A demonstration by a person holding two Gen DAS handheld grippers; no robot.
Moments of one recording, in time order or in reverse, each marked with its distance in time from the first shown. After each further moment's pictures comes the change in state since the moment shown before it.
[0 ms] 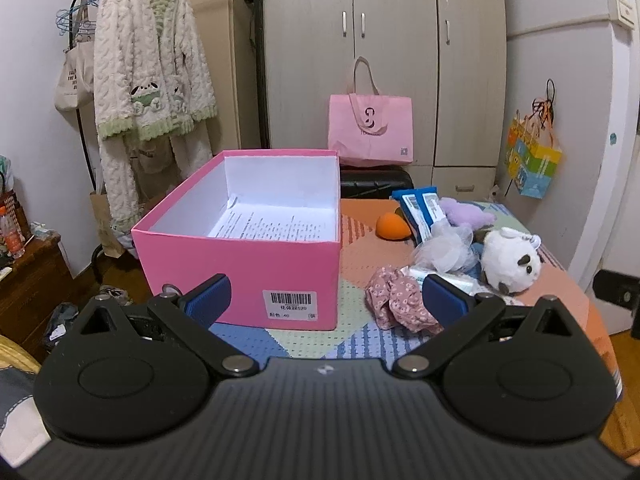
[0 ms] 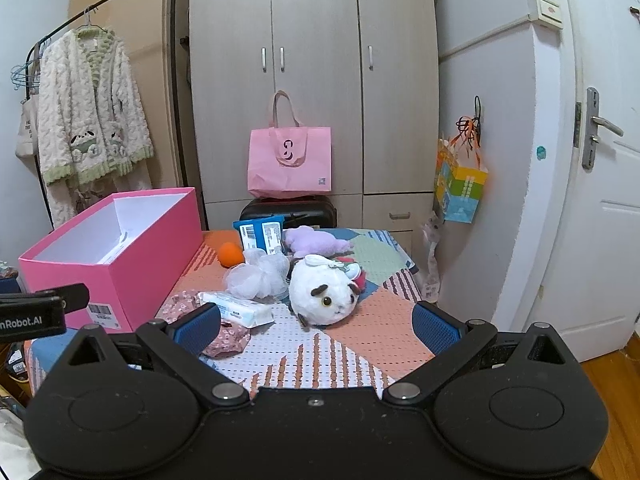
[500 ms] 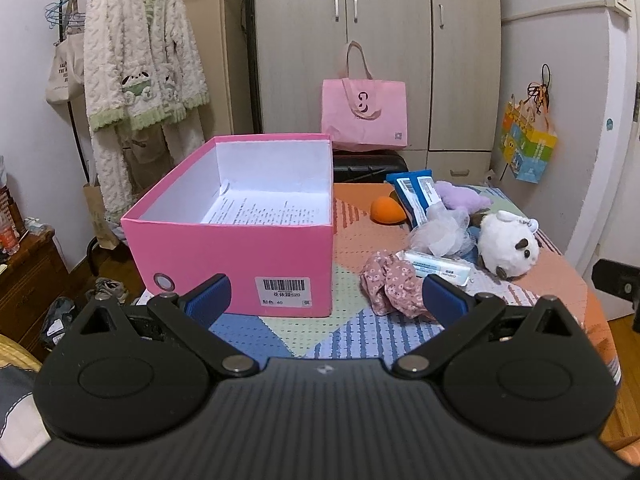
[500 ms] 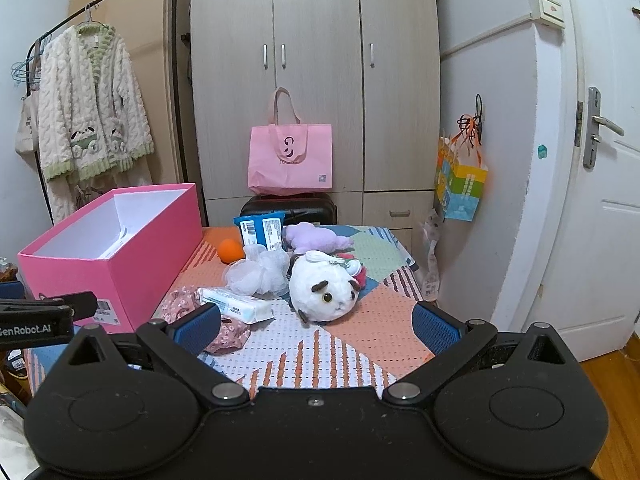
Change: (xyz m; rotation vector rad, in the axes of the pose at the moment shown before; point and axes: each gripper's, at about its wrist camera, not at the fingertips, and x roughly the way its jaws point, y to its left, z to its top) left arm 0.006 -0.001 -0.004 0.011 0.044 -0.017; right arm 0.000 0.002 0.000 -0.009 0.008 0.001
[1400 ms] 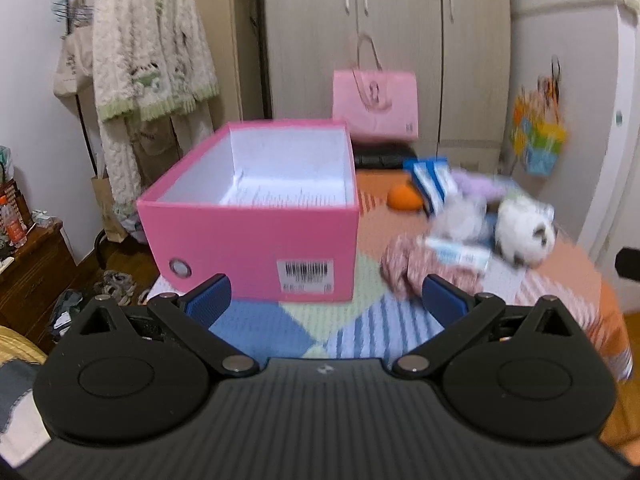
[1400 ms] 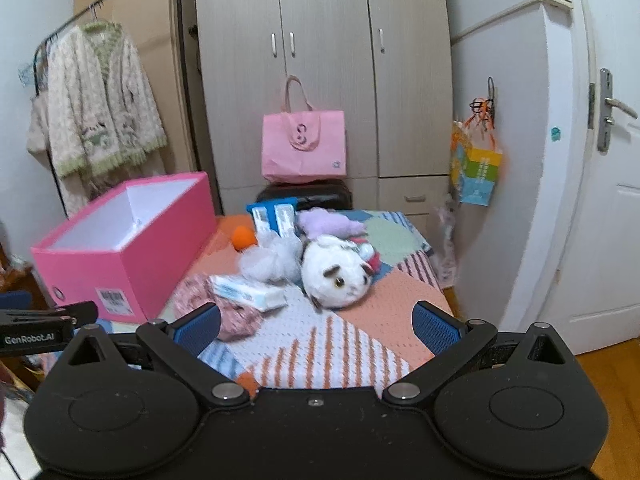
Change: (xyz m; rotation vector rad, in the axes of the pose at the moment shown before) left arm 0.003 0.014 -0.009 -0.018 -0.003 0.024; right arm 0.000 -0.011 0.003 0.031 0.022 0.089
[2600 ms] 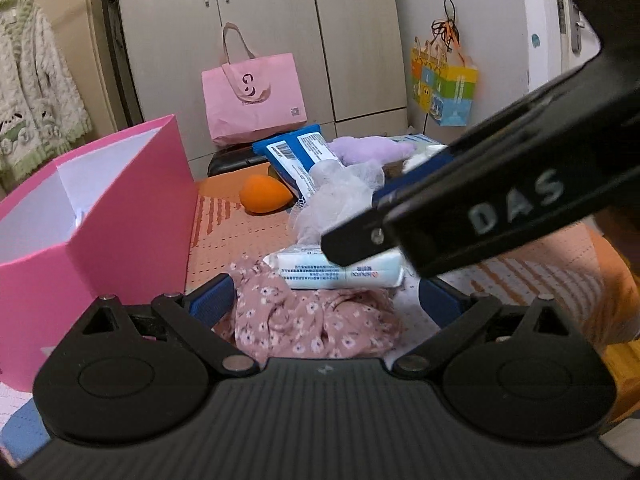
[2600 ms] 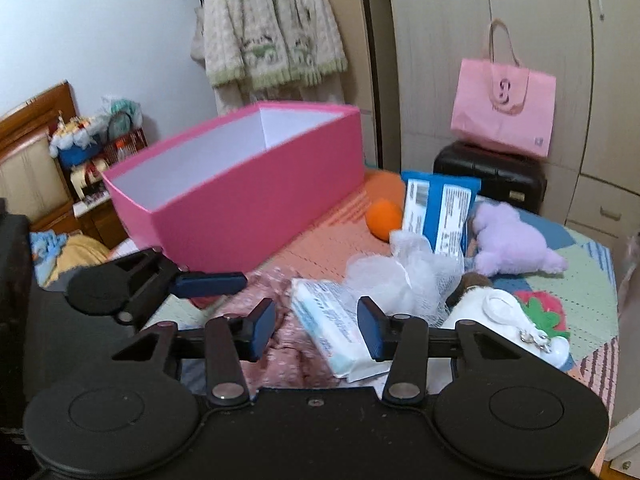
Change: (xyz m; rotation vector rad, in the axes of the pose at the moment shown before) left arm 0.127 -0.099 -0.017 0.265 0.017 -0.240; right arm 0.189 0.011 0.036 -0.298 0.270 0.544
